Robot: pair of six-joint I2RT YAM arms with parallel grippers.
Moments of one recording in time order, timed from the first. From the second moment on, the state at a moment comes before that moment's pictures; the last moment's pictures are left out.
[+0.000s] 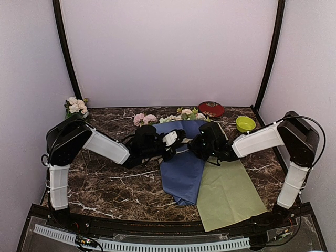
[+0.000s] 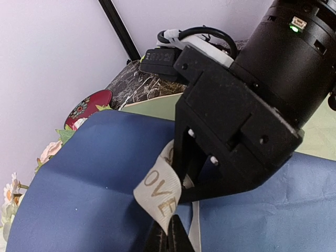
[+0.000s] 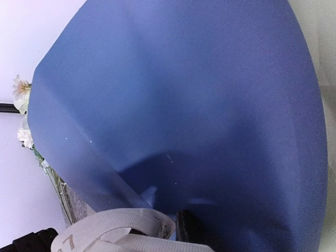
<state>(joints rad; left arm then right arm) -0.85 2.06 1.08 0.70 0.18 0.44 0.77 1.80 0.92 0.23 0.13 1.23</state>
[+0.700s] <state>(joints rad) -0.83 2.06 1.08 0.69 0.15 0.46 0.73 1.49 0.90 -0.21 -0.35 0.54</state>
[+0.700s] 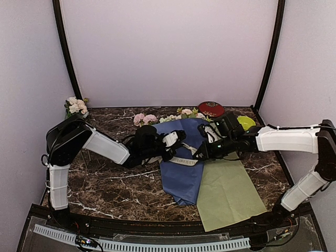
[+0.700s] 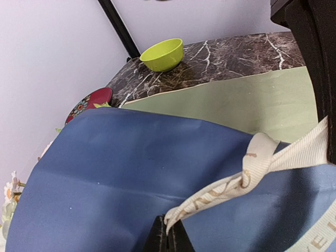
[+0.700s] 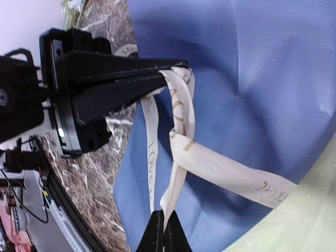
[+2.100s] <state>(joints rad) -0.81 2.06 1.06 0.63 0.15 0.44 0.77 1.62 1.07 -0.38 -0.24 0.18</state>
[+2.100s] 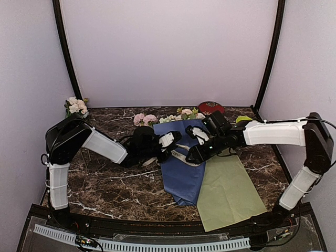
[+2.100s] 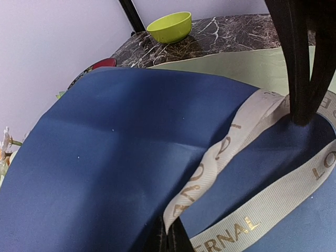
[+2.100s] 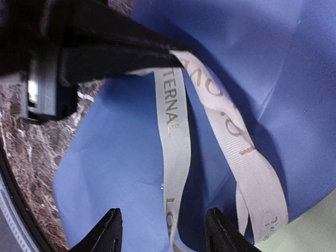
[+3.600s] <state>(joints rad) -0.81 1.99 1.06 0.50 0.20 0.43 0.45 1.42 0.77 -0.02 -0.56 0.47</state>
